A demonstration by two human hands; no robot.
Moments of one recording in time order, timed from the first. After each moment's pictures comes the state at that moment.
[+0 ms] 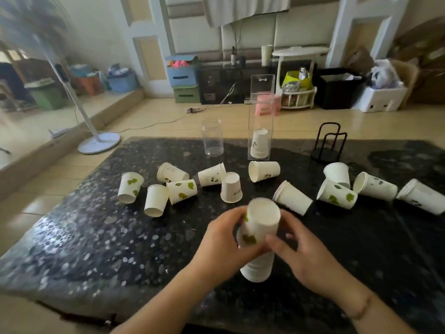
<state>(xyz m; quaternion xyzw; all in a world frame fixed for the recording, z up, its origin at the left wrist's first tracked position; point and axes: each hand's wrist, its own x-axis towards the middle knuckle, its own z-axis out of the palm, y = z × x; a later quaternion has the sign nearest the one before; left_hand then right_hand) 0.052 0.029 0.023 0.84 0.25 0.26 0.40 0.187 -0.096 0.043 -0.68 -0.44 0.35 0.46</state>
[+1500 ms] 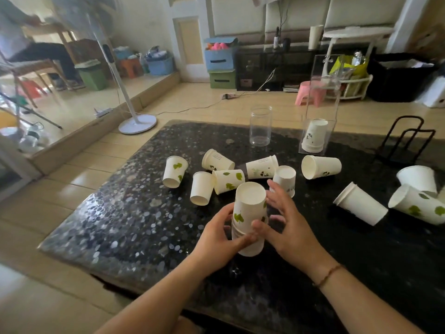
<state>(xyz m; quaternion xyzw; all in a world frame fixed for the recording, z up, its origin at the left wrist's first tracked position) -0.029 0.129 -0.042 0.78 0.37 0.23 0.46 0.136 0.036 -0.011 -0.63 -0.53 0.30 0.49</state>
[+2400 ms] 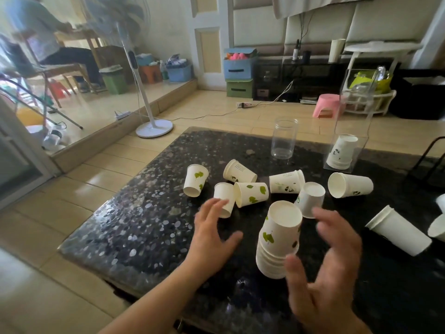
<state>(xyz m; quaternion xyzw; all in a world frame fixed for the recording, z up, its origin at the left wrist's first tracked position) -0.068 0.169 -0.034 0.80 0.45 0.28 0.29 0.075 0.029 0.007 -0.52 -0.59 -0.14 0.61</state>
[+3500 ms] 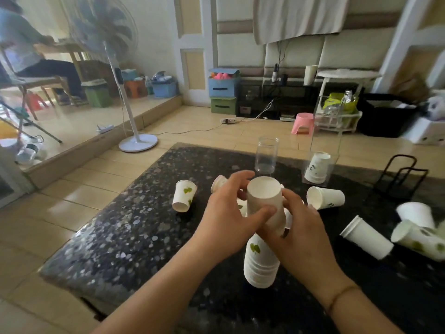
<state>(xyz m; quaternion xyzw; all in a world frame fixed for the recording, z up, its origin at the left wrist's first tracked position) -0.038 0.137 0.095 0.82 0.32 0.35 0.33 0.095 0.054 0.063 -0.72 -0.54 0.02 0.45</state>
